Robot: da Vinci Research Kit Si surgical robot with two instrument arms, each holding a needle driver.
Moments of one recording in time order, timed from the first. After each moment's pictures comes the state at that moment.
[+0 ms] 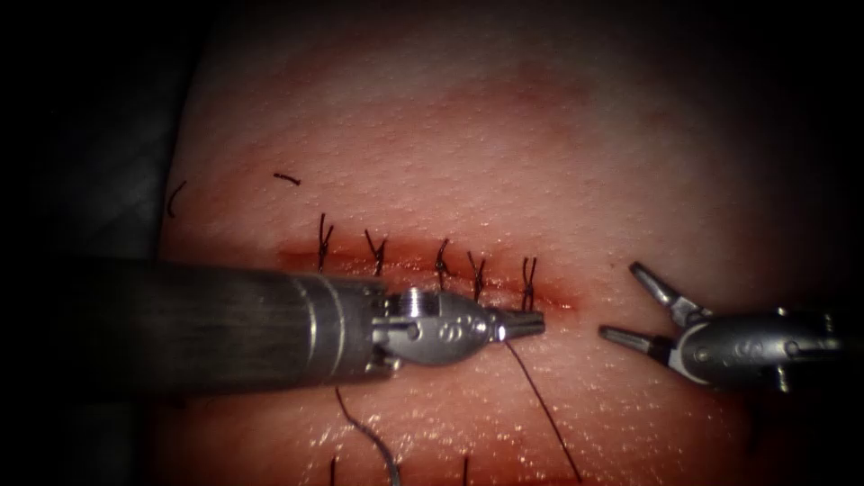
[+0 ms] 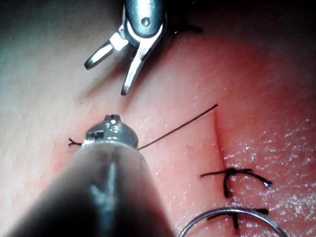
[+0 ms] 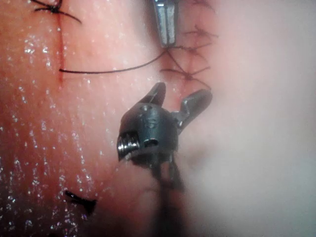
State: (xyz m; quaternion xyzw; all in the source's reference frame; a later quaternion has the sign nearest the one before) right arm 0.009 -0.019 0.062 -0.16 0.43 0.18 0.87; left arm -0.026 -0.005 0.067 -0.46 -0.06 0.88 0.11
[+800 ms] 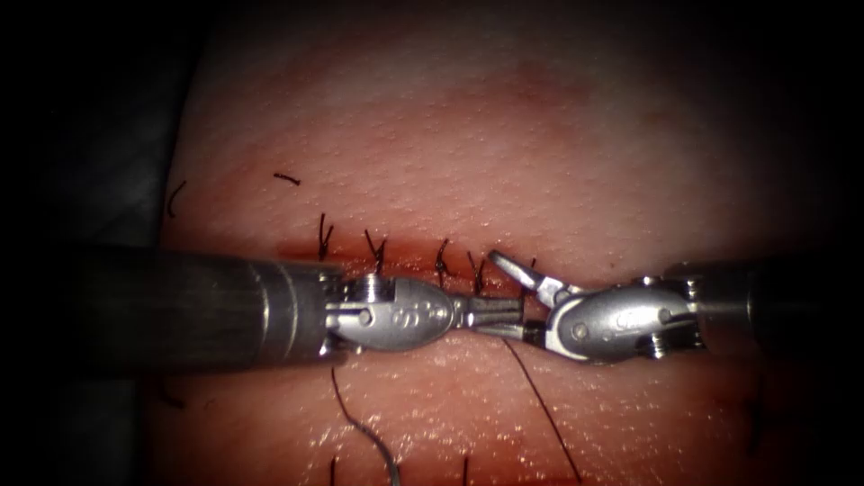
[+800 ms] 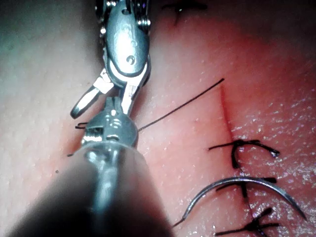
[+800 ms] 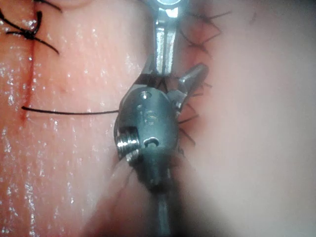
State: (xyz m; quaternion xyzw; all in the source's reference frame) right arm 0.019 -0.017 0.067 -0.13 0.51 0.14 0.84; left arm -0.024 -0.004 0.067 -0.52 -0.06 0.85 0.09
